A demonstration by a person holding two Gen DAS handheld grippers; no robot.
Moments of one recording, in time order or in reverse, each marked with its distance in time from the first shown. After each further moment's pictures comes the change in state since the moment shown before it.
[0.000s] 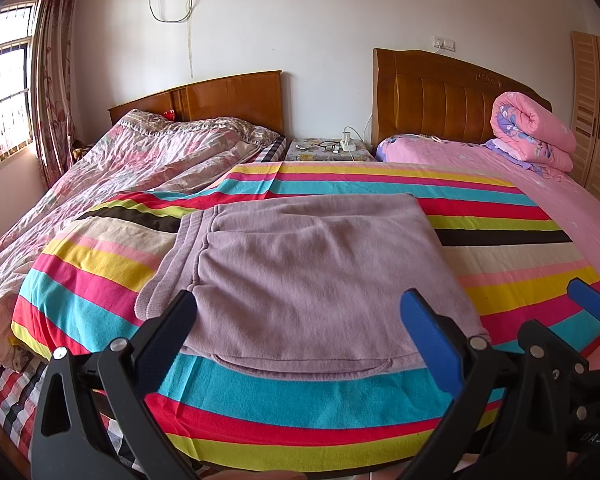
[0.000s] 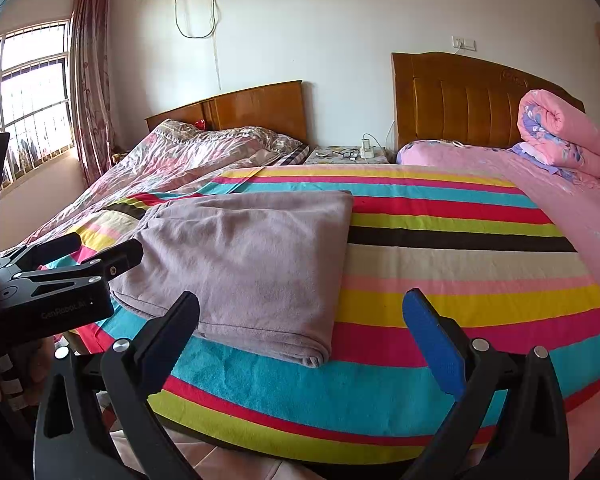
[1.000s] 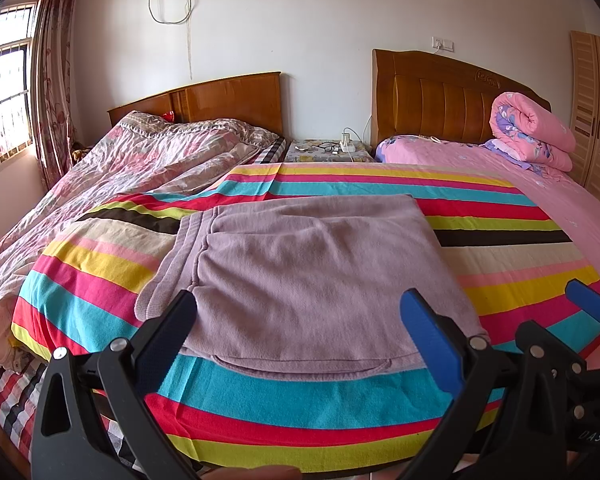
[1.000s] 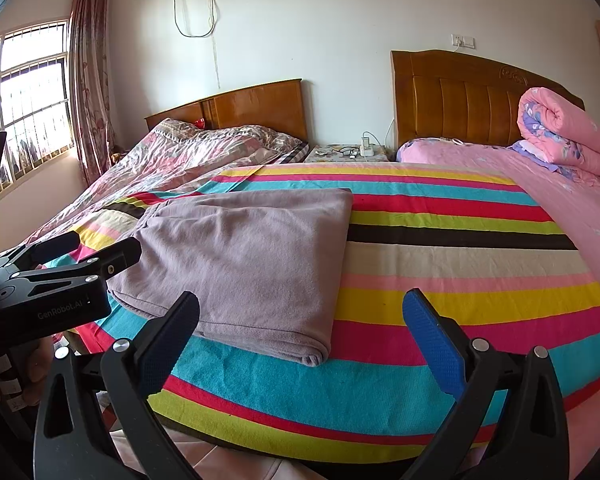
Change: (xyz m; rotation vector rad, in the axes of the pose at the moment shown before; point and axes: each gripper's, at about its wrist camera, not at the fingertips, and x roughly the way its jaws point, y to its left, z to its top) left arm 0.000 0.000 0.000 0.002 -0.003 0.000; right arm 0.001 0.000 -0.001 0.000 0.005 -0.003
